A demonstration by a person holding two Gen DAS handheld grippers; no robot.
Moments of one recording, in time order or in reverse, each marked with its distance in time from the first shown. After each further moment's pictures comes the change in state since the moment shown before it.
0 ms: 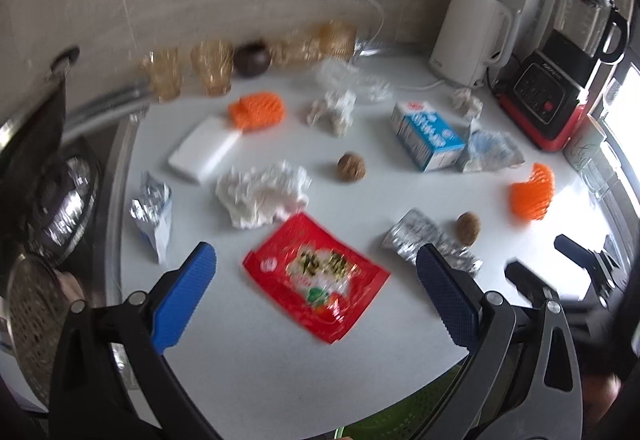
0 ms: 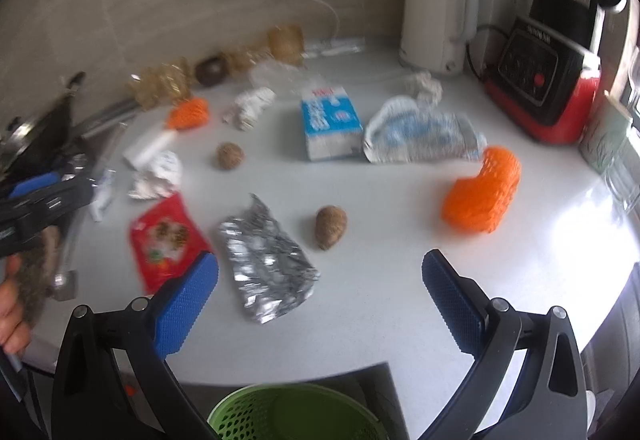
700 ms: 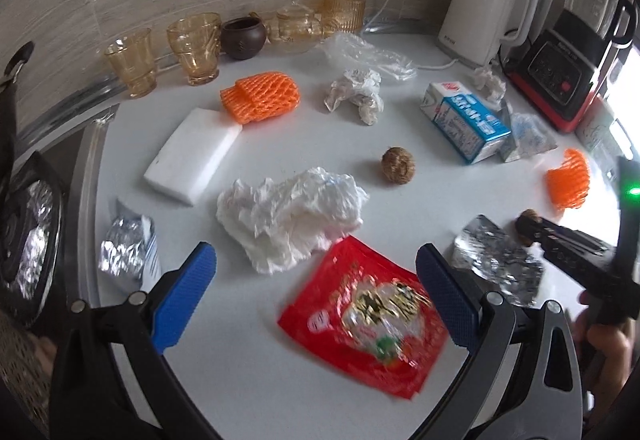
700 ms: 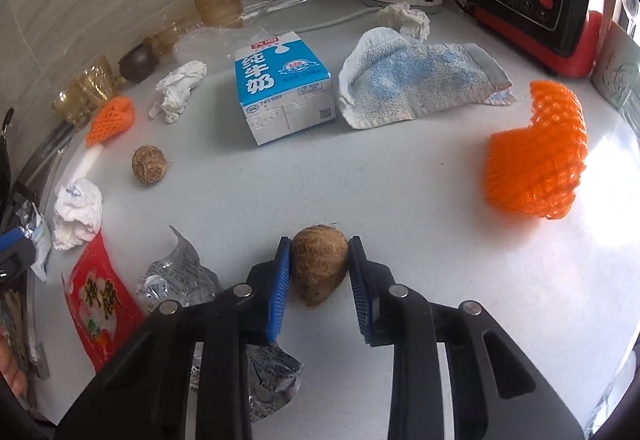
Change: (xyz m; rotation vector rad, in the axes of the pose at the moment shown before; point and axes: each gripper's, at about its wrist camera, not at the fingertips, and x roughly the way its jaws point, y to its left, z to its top) left arm 0.080 0.039 0.023 0.100 0.038 -0.045; right arm 0.092 -0.017 0.017 0.201 0.097 -0.038
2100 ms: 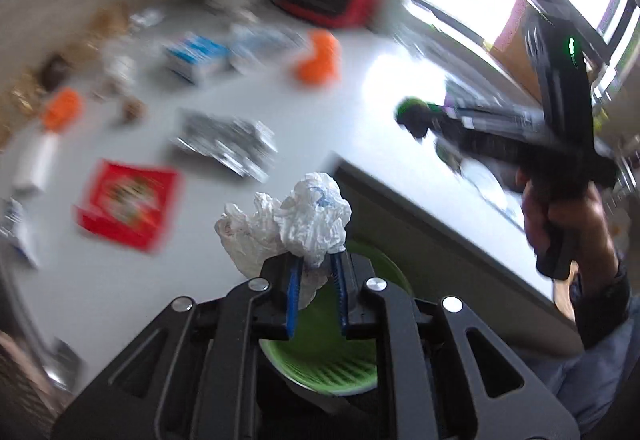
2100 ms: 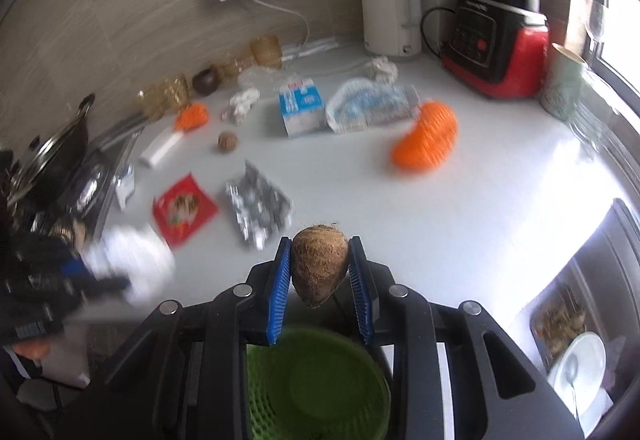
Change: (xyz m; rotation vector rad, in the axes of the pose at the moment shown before) left arm -0.120 -0.146 -0.126 0.399 0.143 -0.479; right arm -0.191 -0.053 -0.102 -0.106 -0.087 0.090
